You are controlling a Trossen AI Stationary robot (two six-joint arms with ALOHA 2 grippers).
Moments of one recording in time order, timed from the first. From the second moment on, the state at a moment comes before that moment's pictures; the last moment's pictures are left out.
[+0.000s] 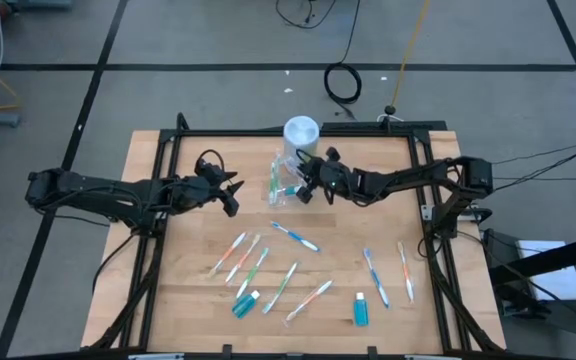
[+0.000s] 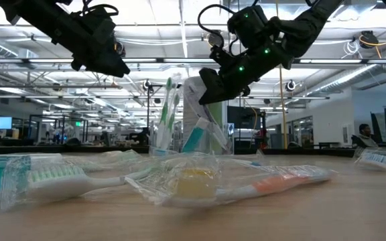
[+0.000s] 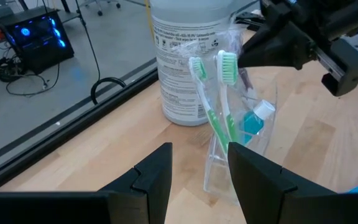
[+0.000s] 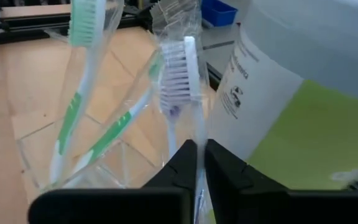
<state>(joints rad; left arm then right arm) 0.02 0.95 0.57 -0.11 -0.58 -0.30 -0.18 1.69 0.88 0.40 0.45 0.07</state>
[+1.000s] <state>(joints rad) 0.01 0.99 0.57 -0.25 -0.30 -0.44 -0.09 1.67 0.59 0.84 0.65 0.11</state>
